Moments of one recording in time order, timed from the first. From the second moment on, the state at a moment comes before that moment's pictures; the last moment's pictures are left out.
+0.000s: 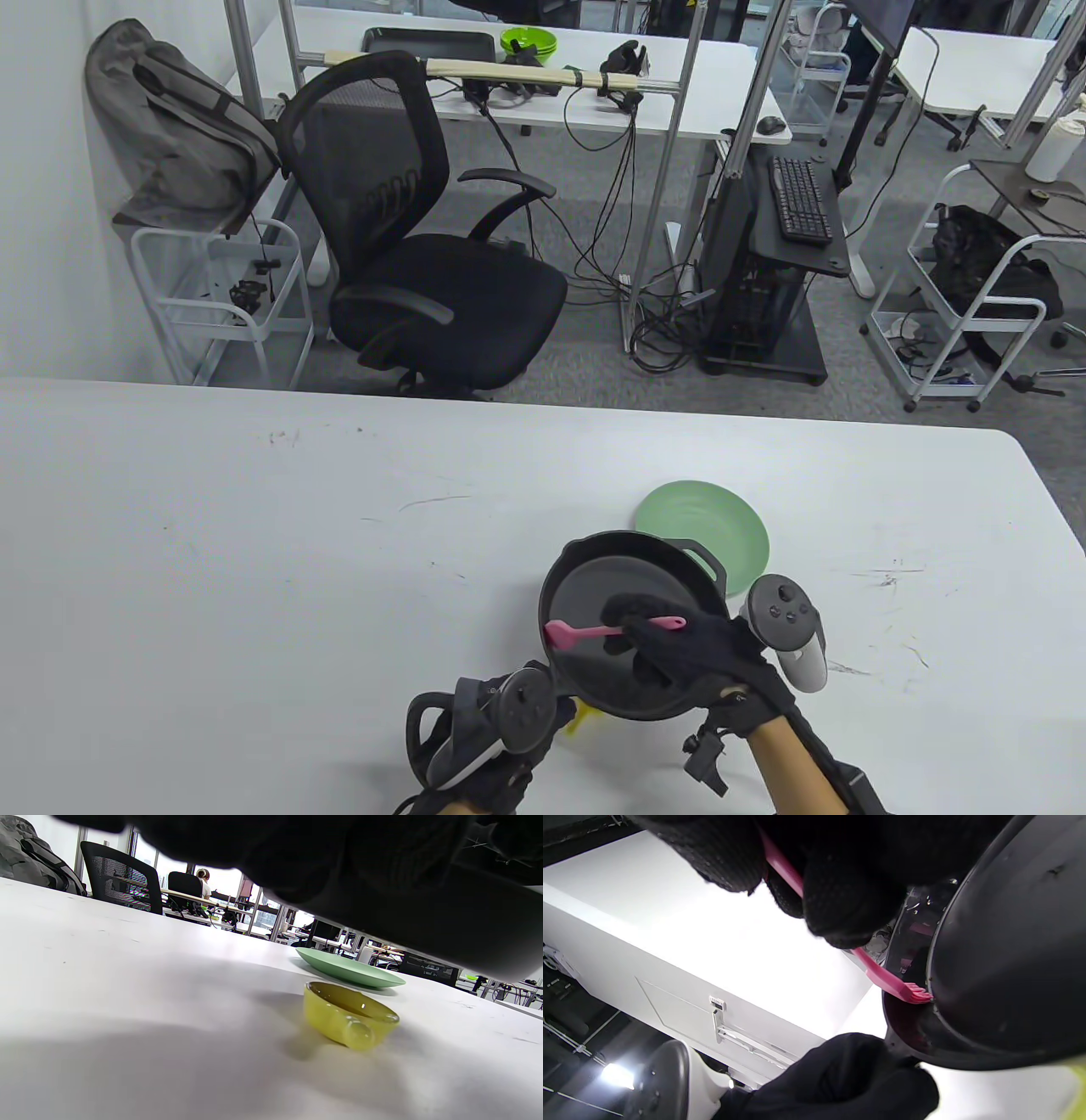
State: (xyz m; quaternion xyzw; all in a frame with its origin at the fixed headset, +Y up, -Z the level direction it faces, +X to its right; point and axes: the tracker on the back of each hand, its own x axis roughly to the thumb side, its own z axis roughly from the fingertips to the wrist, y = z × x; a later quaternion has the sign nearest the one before) left_hand -0.044 -0.715 -0.308 0.02 -0.09 0.14 0.99; right_hand 0.196 -0.682 -0.385 0.29 0.13 0.77 0.55
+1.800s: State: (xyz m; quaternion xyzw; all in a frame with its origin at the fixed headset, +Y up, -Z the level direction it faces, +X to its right) left_hand -0.062 -0.716 -0.315 0.03 -0.06 0.15 0.99; right_hand 0.214 -0.681 -0.386 0.28 0.10 0.73 0.62
